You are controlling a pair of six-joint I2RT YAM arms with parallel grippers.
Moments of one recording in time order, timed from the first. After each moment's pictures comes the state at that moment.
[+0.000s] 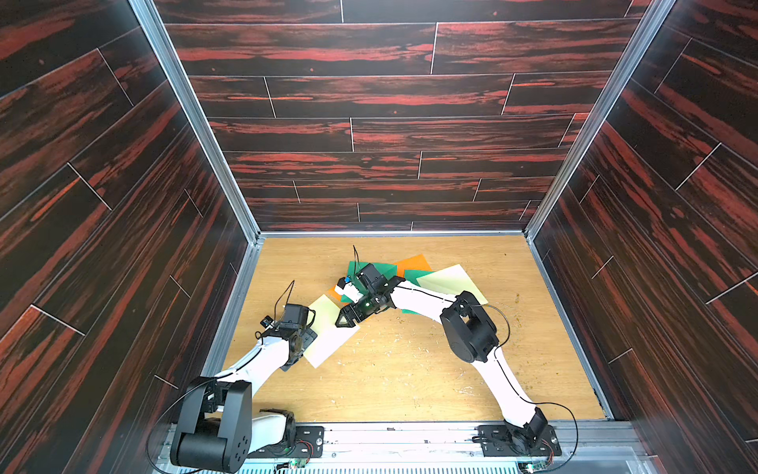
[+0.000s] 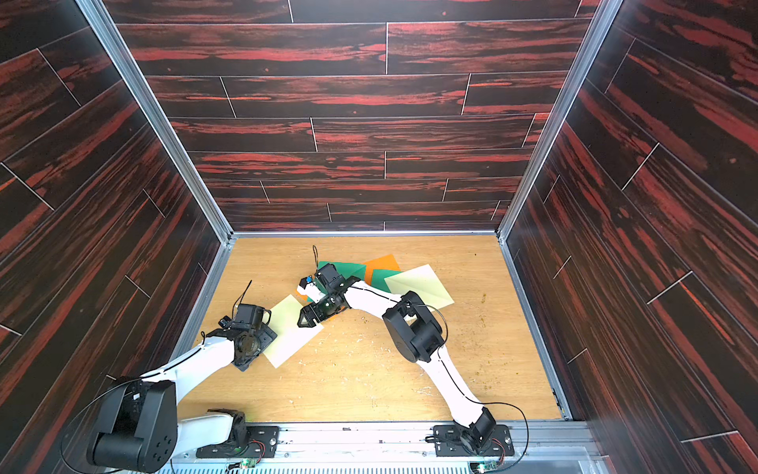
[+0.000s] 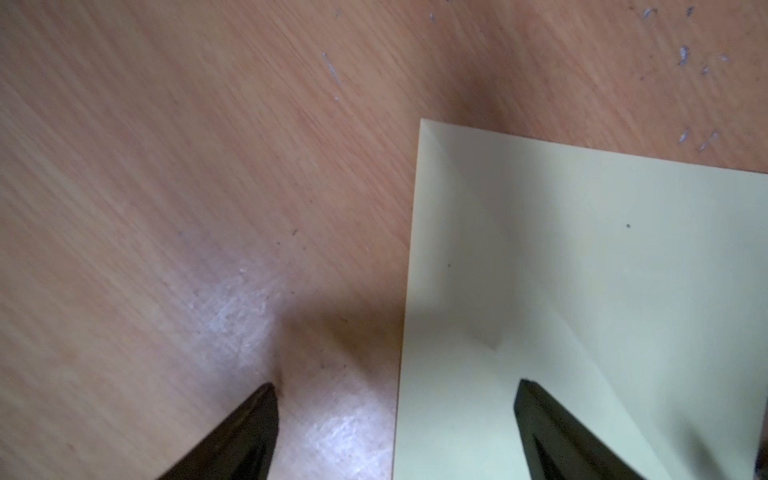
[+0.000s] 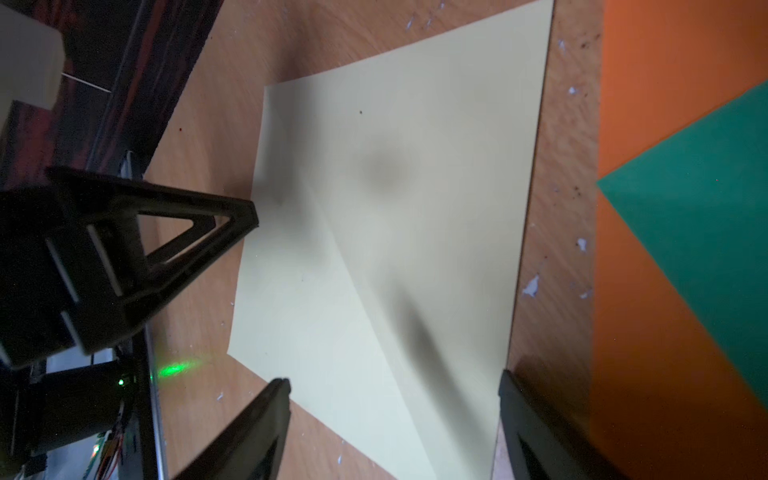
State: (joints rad) left arm -0.09 1.28 0.55 -0.46 -0.24 -0.99; right arm 0.84 2.41 1.88 -0.47 -0.59 0.13
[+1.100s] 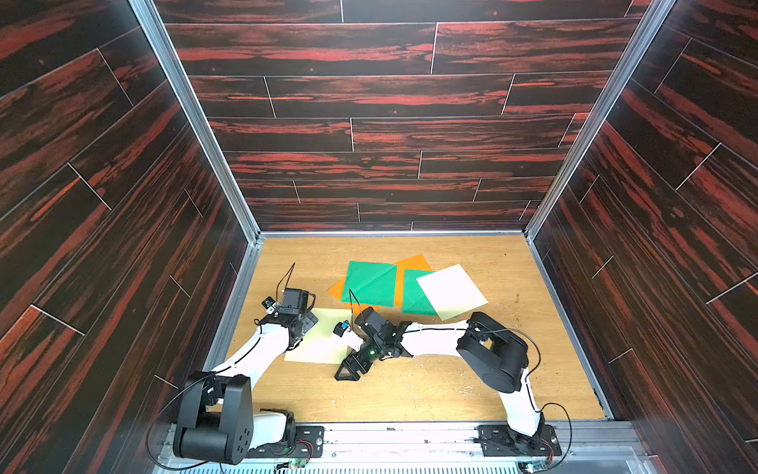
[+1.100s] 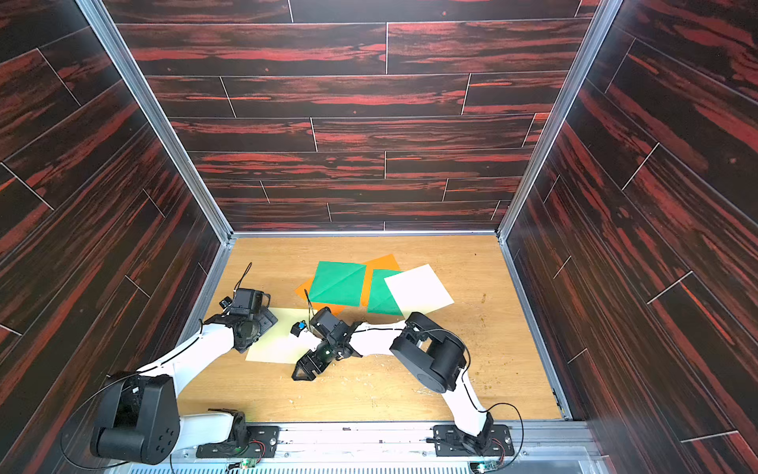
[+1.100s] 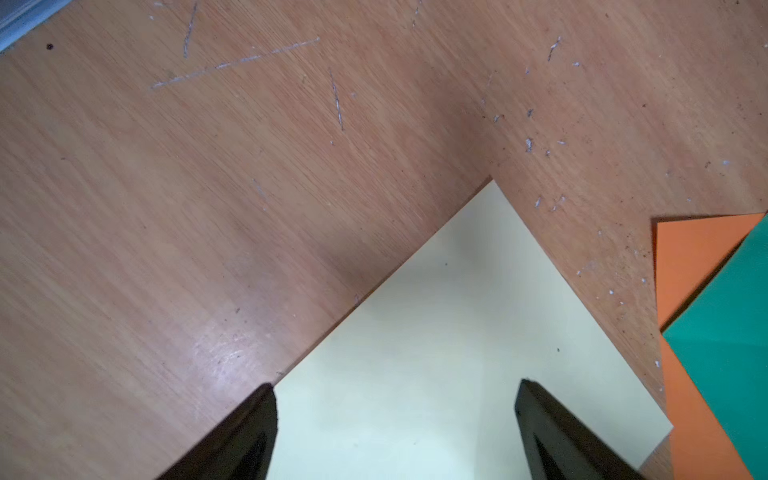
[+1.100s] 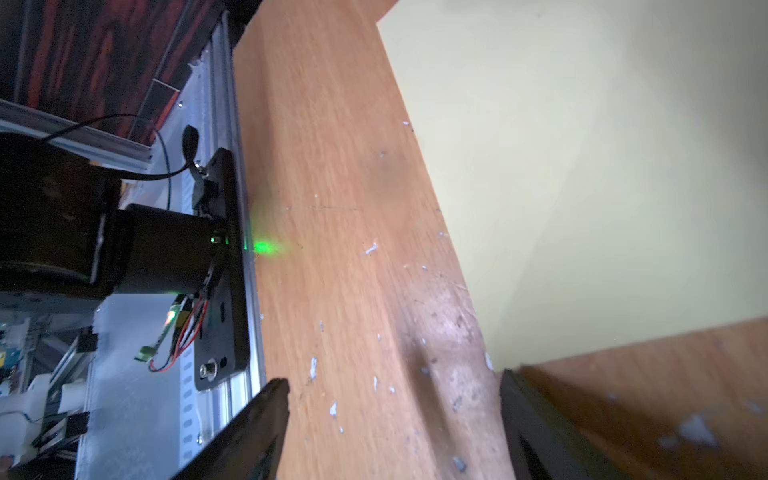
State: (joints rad) left arm -0.09 1.32 0.70 -0.49 -0.26 -0.89; right arm 1.06 2.06 1.24 -0.10 -0.56 0.24
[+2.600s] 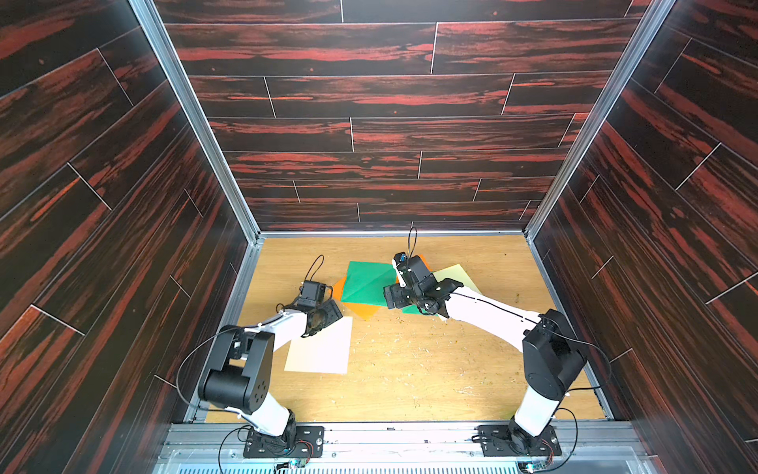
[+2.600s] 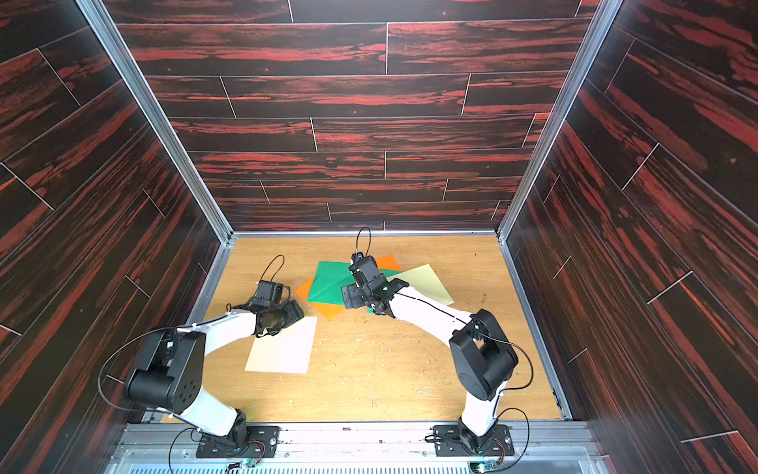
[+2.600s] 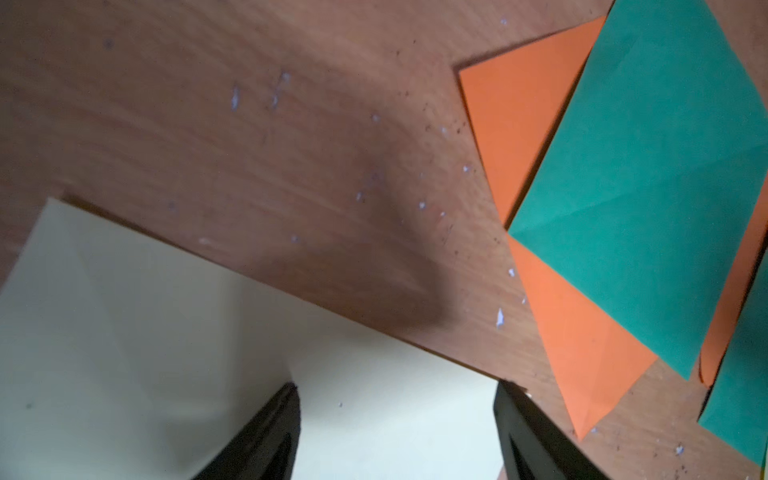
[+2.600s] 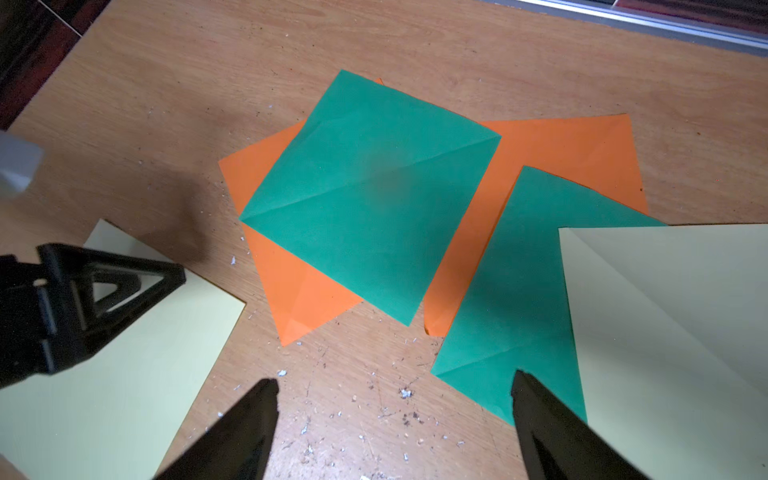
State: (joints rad) left arm -0.20 1.57 0.74 -0.21 0.06 -0.72; right arm 0.77 1.79 1.35 -0.38 0.15 0.29
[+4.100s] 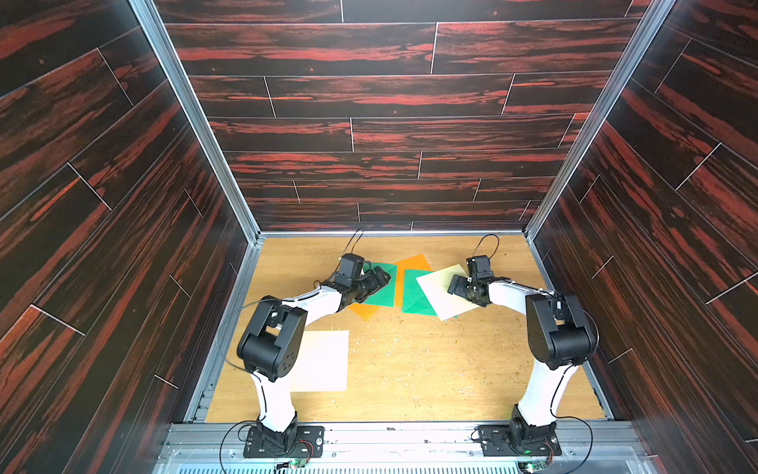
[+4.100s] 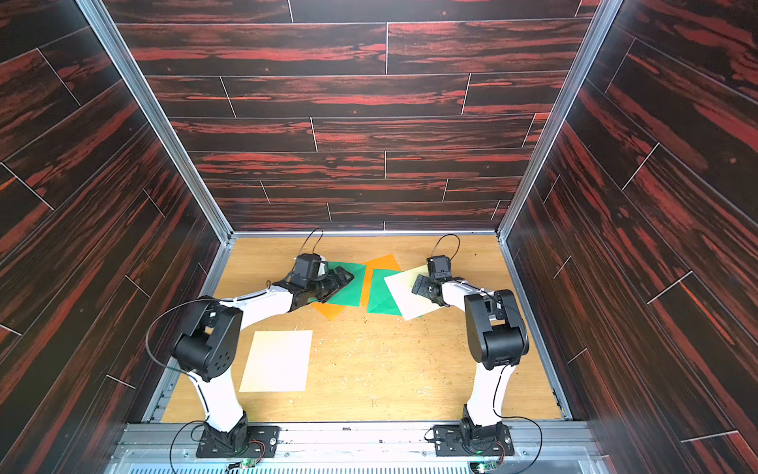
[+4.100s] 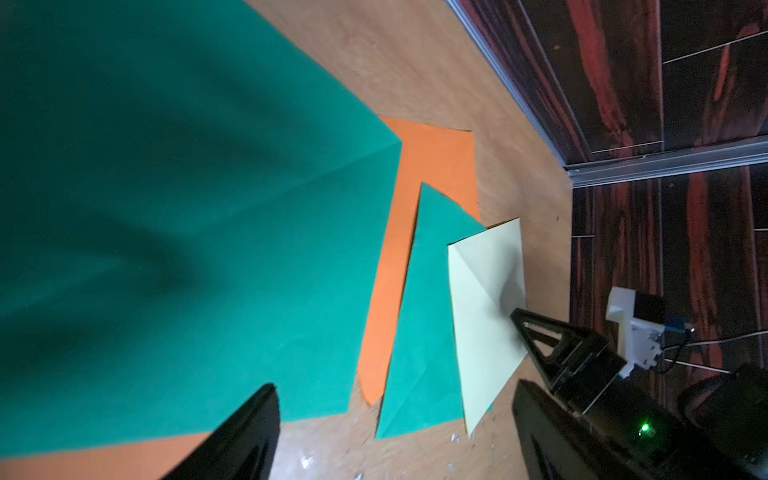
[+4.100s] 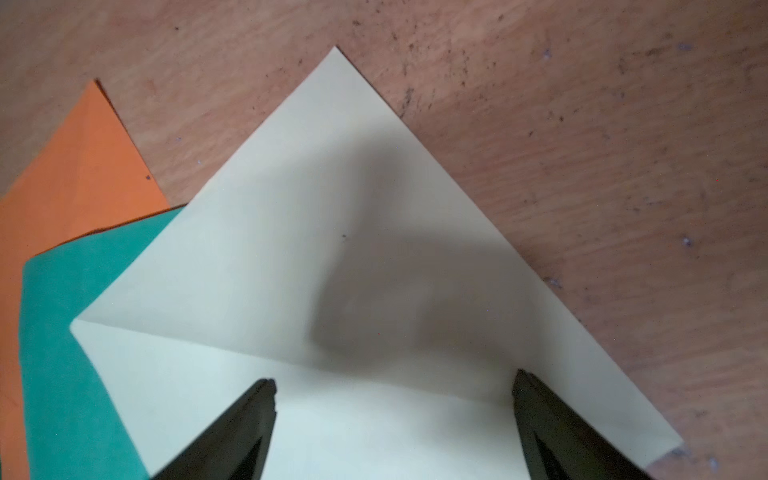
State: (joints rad) left arm -0.41 1.92 1.19 0.08 0.31 -0.93; right arm 0.21 1.91 1.12 -0.18 0.06 0.52
